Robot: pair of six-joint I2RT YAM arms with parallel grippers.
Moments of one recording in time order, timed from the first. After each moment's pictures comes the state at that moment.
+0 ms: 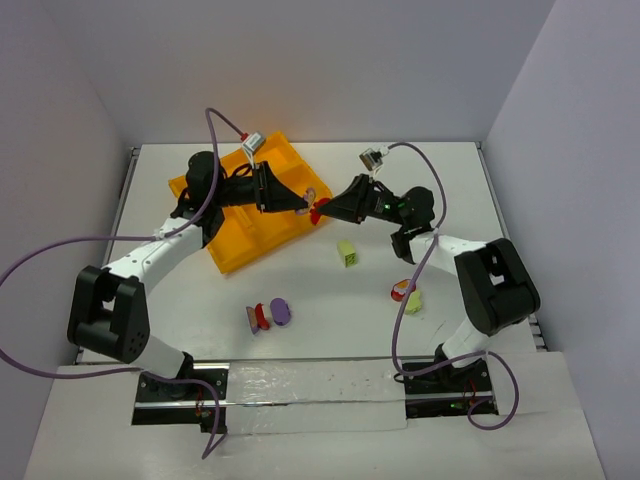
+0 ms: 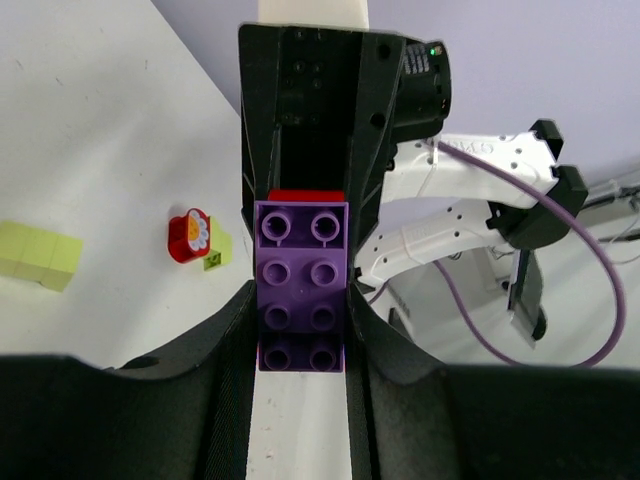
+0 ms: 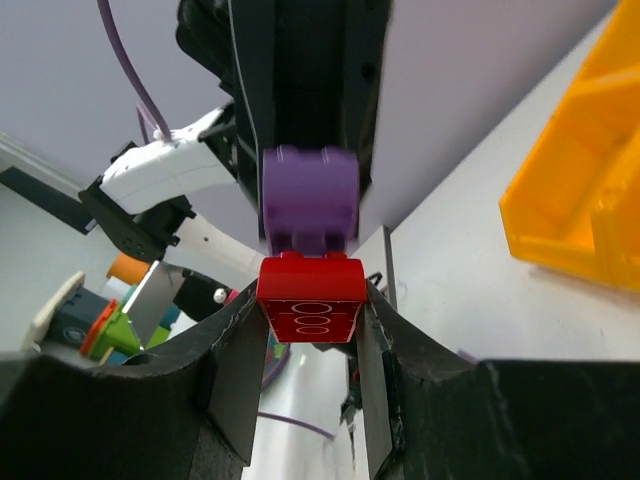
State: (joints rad) left arm -0.37 1.51 1.05 0.44 1.04 -0.97; right arm 0.35 1.63 0.80 1.26 -0.98 1.31
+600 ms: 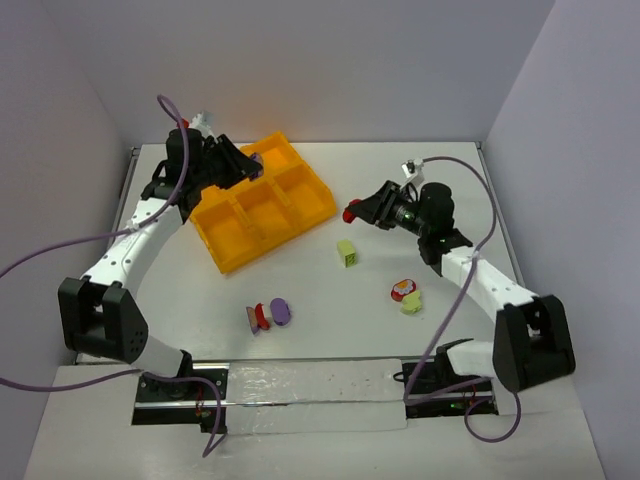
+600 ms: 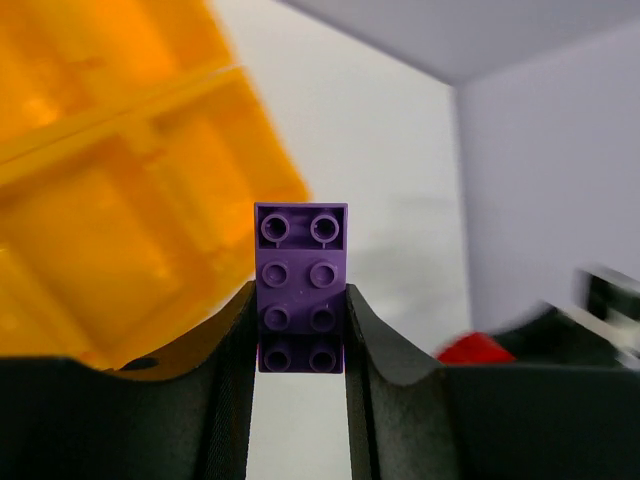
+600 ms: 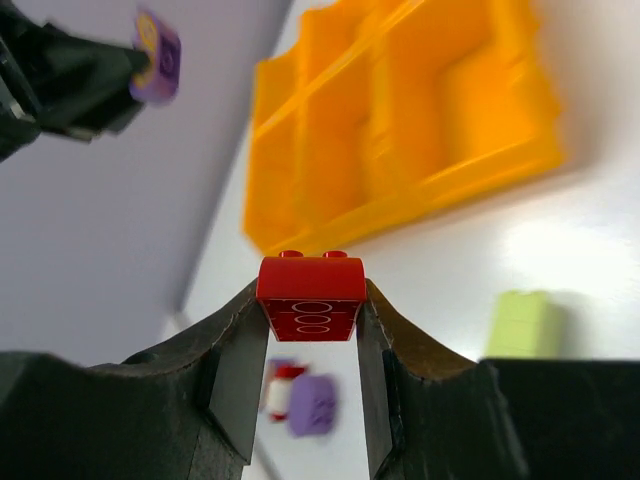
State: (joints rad) left arm -0.25 1.49 1.30 -0.22 0.29 -0.73; right arm 0.25 1.29 0.72 0.37 -0.58 0.79
